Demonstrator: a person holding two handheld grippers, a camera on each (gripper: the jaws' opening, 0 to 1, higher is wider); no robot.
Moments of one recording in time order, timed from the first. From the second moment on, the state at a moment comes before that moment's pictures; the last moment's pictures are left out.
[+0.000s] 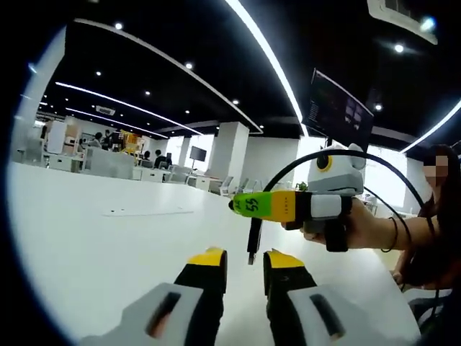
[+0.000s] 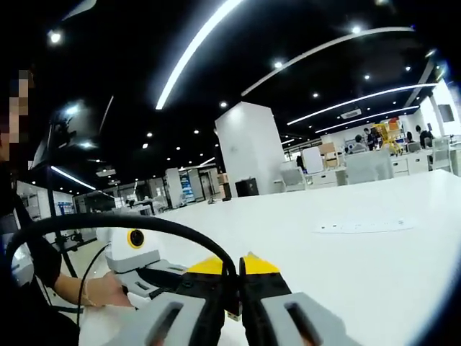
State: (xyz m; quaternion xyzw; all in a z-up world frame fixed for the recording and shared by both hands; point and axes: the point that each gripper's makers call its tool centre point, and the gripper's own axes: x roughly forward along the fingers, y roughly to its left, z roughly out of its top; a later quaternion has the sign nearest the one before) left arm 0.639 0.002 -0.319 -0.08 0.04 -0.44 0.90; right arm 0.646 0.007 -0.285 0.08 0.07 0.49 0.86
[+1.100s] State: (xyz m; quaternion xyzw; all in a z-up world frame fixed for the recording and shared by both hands) left arm 0.691 -0.004 -0.330 -0.01 0.04 -0.44 0.90; right arm 0.745 -0.066 -0.269 0.01 0.07 0.42 0.91
